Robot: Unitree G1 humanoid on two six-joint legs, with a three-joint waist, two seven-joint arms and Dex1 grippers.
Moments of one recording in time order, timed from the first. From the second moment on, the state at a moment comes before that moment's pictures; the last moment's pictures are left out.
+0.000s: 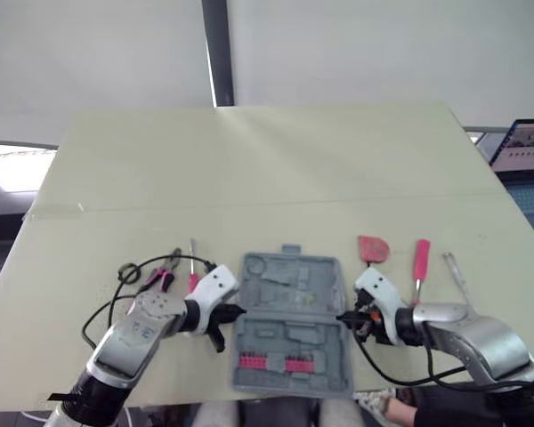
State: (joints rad) left arm -0.16 0.54 -0.25 -0.43 -0.10 1.00 -0.73; right arm -0.11 -0.74 0.15 -0.40 0.44 1.03 0.71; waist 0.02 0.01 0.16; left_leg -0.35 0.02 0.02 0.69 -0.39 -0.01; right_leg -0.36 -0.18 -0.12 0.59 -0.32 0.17
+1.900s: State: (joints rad) left arm -0.07 0.58 -0.28 -0.58 -0.24 1.14 -0.63; right arm -0.01 -0.76 0.10 -0.48 0.48 1.09 0.71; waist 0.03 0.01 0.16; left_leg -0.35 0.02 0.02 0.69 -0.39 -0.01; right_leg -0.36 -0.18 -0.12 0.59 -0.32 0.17
